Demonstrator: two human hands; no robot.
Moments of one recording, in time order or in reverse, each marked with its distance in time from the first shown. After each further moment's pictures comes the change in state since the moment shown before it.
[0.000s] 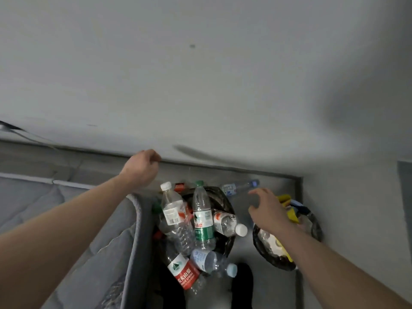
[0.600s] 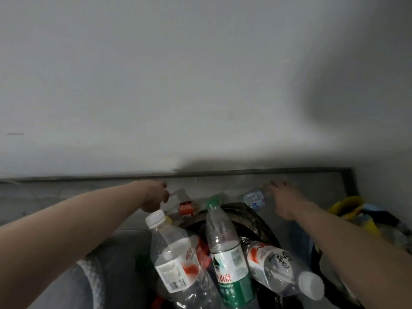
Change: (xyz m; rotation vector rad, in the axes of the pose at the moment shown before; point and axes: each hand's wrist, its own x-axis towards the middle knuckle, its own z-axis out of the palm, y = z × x) left_hand 0.170 -0.091 0.148 1.061 -0.733 0.305; right_hand 0.205 0.072 0.120 -0.465 -0.195 -0.039
